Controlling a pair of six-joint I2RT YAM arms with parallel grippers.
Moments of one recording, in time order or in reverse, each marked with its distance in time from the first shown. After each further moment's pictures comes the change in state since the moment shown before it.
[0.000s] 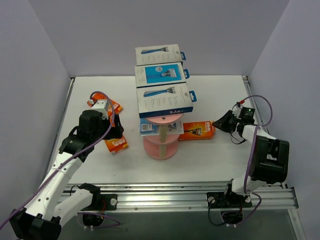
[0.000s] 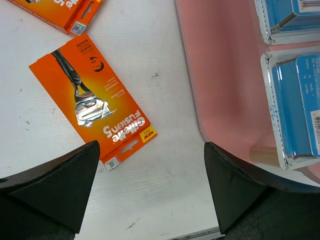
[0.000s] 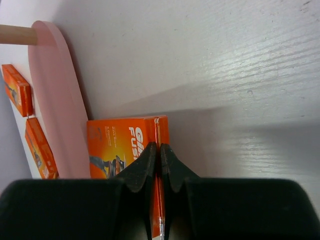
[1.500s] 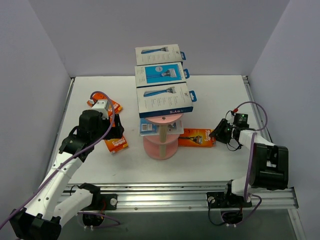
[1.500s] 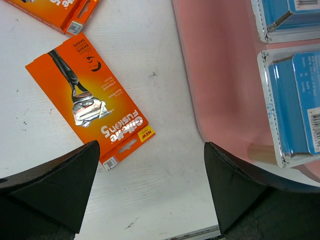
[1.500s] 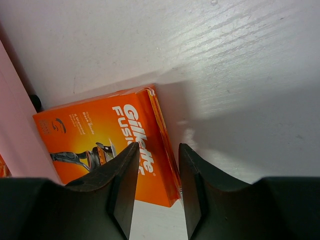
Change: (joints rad) left arm 0.000 0.000 0.000 0.000 0.012 0.000; right arm 0.068 -0.095 -0.092 -0.170 0.182 -0.074
